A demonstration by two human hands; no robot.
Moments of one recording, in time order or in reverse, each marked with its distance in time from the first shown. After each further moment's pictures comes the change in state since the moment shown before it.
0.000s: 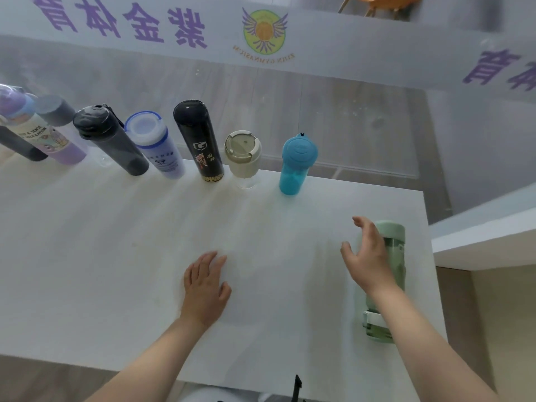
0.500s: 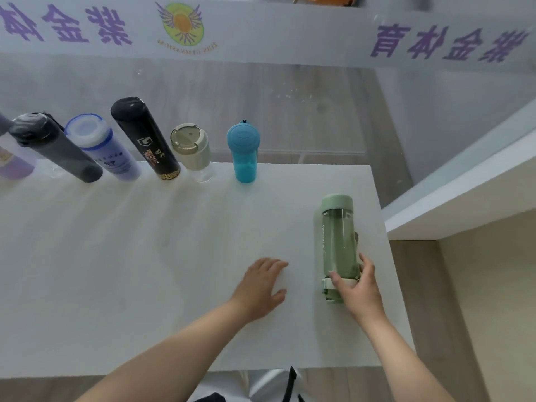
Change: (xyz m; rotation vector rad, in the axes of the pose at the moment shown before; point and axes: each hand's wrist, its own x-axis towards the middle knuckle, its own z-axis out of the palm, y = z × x) left_hand -0.017 0.162 0.043 -0.115 -0.356 0.467; right_hand -0.114 0.085 -0.032 0.275 -0.032 0.505
